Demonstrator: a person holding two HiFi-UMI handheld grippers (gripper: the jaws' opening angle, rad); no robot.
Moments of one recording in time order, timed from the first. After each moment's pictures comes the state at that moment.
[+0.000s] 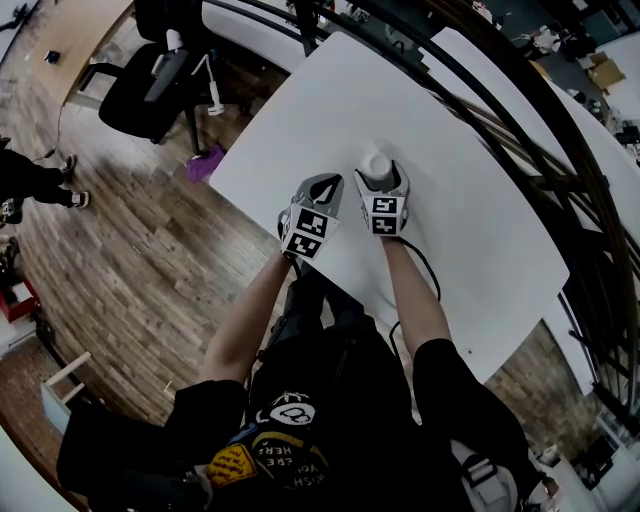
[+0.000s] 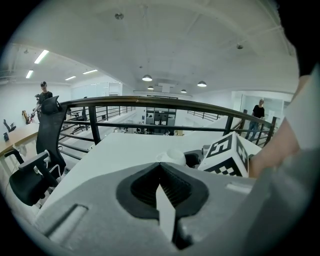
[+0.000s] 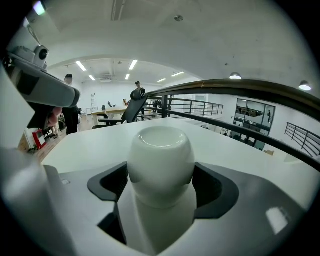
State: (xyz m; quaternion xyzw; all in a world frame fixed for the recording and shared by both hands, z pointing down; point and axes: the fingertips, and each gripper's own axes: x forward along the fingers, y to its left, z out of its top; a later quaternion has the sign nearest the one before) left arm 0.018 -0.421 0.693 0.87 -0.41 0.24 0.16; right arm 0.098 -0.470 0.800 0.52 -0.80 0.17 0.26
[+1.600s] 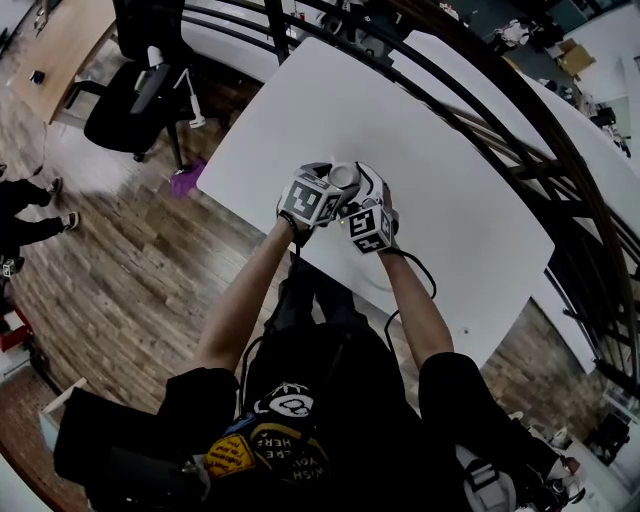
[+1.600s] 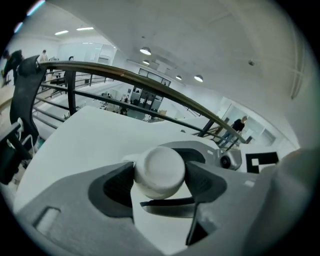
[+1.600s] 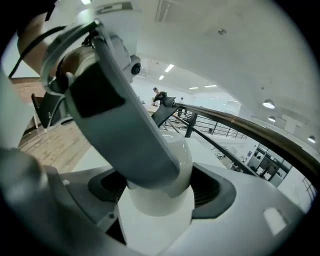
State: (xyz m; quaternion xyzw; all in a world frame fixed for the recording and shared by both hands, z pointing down) left arm 0.075 -0.388 0.673 0.86 -0.27 0.28 0.33; right arm 0.053 -0.394 0.699 0.40 -0.86 0.03 0.32
